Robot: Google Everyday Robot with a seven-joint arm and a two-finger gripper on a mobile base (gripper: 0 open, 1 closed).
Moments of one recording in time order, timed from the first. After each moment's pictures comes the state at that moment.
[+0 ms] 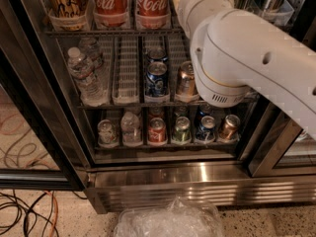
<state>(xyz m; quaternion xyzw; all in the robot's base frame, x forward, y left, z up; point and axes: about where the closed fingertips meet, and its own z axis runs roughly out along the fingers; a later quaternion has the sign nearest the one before) 0.643 -0.085 1.096 -0.08 0.65 -0.04 0.75</state>
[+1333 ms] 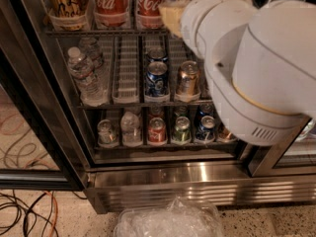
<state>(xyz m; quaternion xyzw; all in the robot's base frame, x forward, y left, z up) 0.558 -0.064 1.094 -0.18 0.69 -0.06 0.70</state>
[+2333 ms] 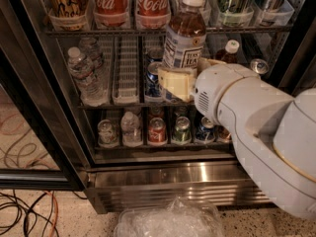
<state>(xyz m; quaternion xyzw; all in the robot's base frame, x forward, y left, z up) 0.501 -0.066 0.984 -0.16 0.76 0.11 0.63</state>
